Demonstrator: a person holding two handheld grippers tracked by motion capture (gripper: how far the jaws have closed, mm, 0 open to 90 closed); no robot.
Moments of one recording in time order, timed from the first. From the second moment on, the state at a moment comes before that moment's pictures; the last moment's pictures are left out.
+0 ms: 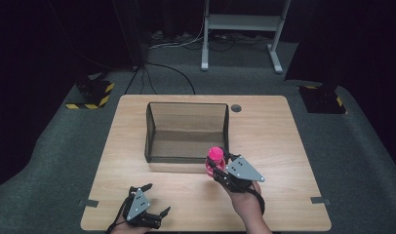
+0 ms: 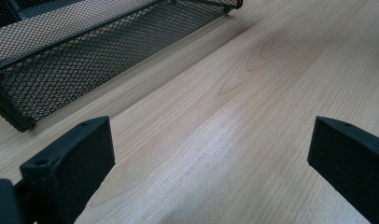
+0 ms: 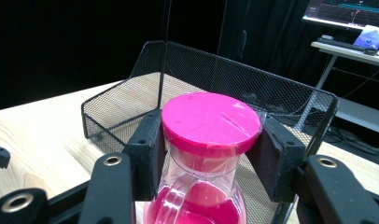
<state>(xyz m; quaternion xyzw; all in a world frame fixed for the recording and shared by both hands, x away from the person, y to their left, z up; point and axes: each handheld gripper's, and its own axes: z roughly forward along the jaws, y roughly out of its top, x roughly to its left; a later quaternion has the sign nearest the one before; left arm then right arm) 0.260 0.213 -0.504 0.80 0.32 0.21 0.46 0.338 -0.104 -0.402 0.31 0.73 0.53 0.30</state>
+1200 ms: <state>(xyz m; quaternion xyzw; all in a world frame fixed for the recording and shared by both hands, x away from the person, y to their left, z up) 0.260 0.216 -0.504 0.80 0.32 0.20 0.47 0.398 -0.074 -0.401 0.33 0.72 0.53 0.30</state>
